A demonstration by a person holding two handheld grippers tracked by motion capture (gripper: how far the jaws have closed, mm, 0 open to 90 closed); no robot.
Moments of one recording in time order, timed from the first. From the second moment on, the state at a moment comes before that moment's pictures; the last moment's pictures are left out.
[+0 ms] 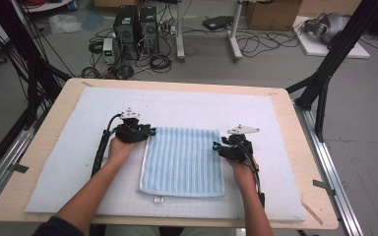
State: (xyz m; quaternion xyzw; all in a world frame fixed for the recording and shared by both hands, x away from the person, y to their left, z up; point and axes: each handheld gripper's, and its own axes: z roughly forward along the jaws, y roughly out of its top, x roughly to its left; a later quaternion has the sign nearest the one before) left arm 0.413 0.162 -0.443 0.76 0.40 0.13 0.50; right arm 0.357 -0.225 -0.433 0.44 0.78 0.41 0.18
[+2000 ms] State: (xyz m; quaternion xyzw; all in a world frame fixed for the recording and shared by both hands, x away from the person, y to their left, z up) left arm 0.366 0.208 -0.426 0.70 0.37 0.11 0.59; right arm 0.320 -0.264 -0.418 0.42 0.76 0.44 0.24
